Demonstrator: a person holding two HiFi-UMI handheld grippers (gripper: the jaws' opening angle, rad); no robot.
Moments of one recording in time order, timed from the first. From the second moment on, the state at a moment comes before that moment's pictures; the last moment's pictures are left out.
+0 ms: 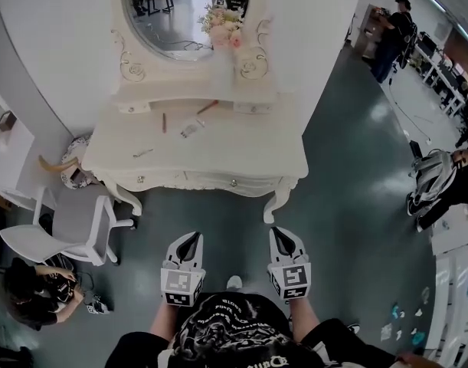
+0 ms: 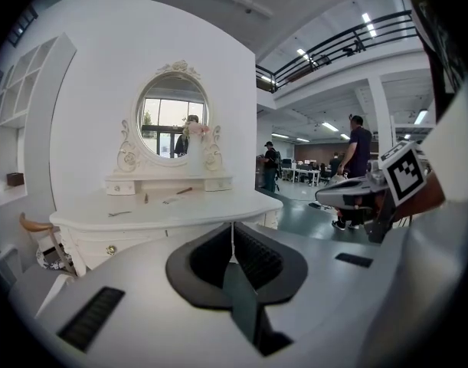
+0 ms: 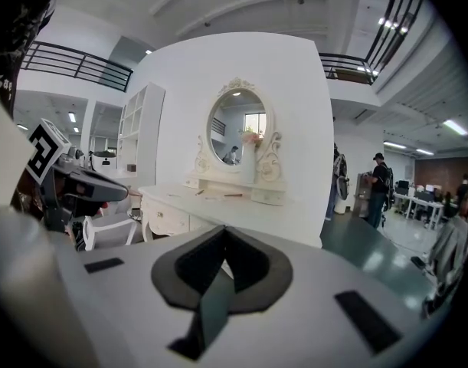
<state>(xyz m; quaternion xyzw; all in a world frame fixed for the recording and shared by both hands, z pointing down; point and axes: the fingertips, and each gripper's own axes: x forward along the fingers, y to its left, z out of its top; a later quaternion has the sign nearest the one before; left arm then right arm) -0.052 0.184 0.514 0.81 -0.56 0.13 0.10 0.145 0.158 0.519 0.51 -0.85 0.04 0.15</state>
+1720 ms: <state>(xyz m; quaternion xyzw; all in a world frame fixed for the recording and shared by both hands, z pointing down) -0.084 0.042 0.518 0.81 -0.57 0.12 0.12 0.123 0.024 0.533 0.51 -0.84 0.06 0.16</state>
